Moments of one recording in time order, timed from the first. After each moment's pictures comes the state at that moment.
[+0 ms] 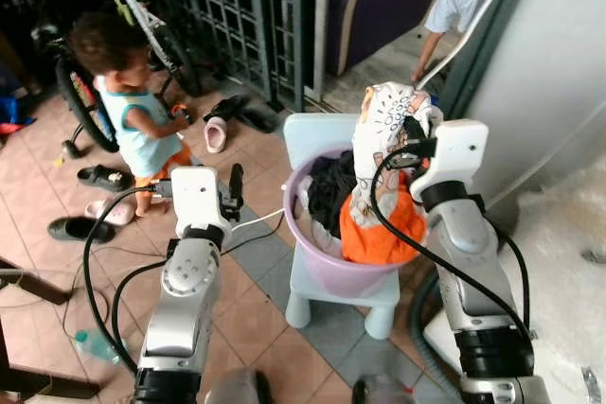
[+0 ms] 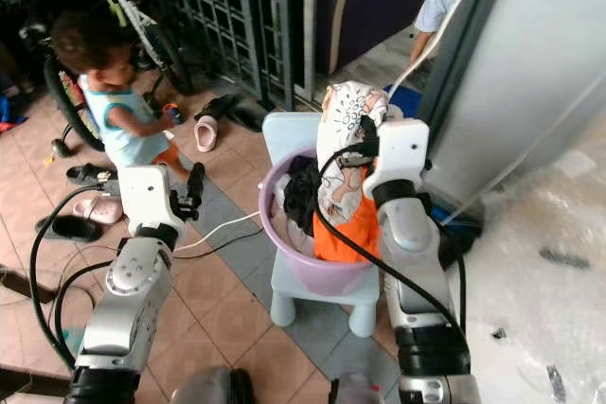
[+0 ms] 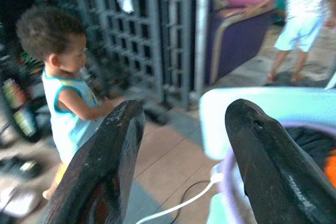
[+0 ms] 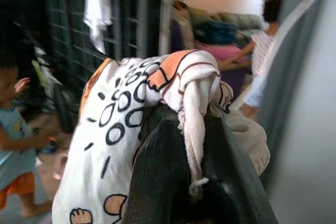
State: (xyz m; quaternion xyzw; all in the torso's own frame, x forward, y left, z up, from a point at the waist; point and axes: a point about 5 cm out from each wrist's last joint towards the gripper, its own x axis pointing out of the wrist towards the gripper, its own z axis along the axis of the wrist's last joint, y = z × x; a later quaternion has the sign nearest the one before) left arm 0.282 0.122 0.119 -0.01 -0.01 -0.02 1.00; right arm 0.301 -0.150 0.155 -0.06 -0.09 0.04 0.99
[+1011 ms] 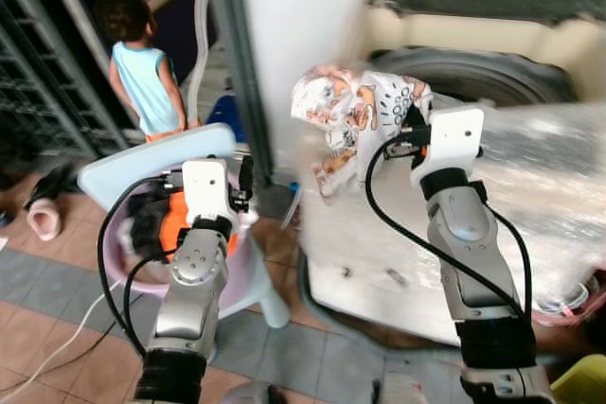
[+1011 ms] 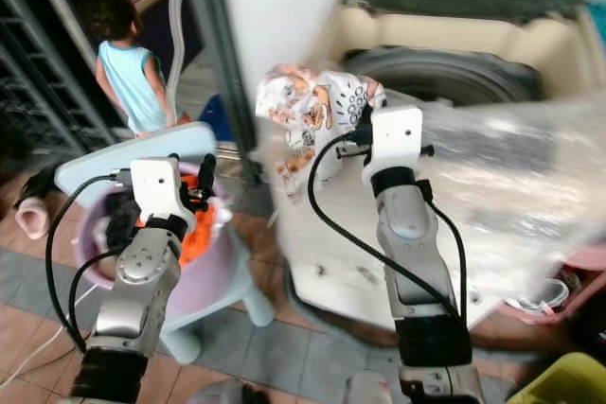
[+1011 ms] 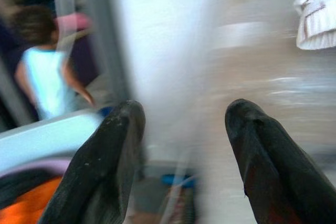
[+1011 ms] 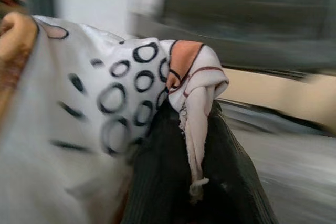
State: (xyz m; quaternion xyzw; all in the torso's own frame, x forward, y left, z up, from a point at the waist) left arm 0.288 0.110 0.110 -0.02 -0.01 -0.05 1.00; right arm 0.308 -0.158 0.173 -0.10 -0.11 0.03 0.99
